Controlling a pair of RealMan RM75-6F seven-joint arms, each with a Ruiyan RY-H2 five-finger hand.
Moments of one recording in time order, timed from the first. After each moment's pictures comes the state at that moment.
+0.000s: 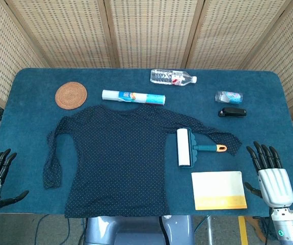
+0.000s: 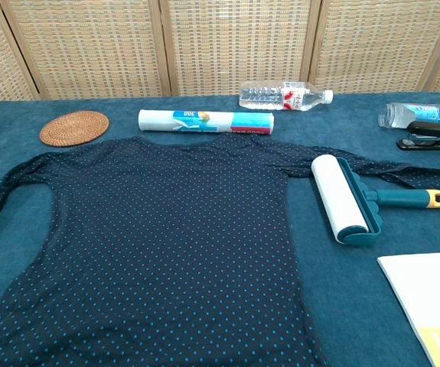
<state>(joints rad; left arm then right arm) 0.00 -1.12 0.04 -1.65 1.65 1.59 0.04 0.08 -1.15 0.06 -1.74 -1.58 1.52 -0.26</state>
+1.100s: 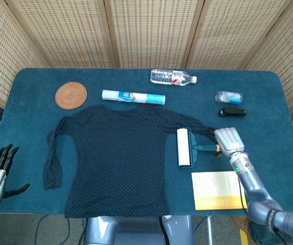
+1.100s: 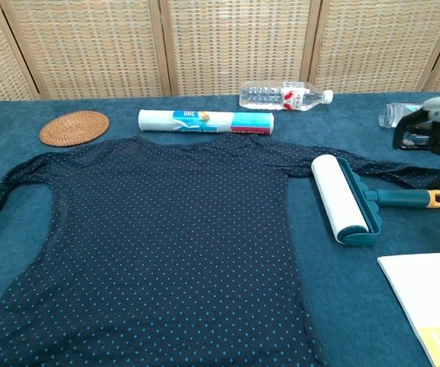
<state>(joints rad) -0.05 -1.17 -0.02 -1.65 1.50 1.48 0.14 0.61 -1.34 0.25 -1.46 -1.02 0.83 -0.41</state>
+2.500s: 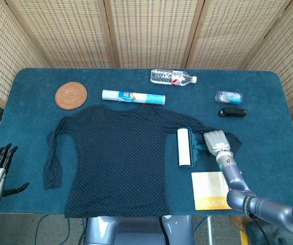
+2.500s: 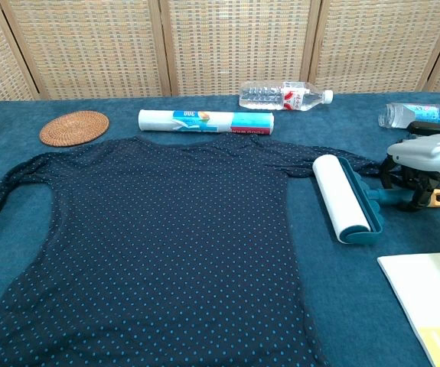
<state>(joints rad) -0.07 -1.16 -0.02 -1.64 1.47 1.45 0.14 0.76 -1.53 0.11 -1.23 -0.77 0.80 -0.57</state>
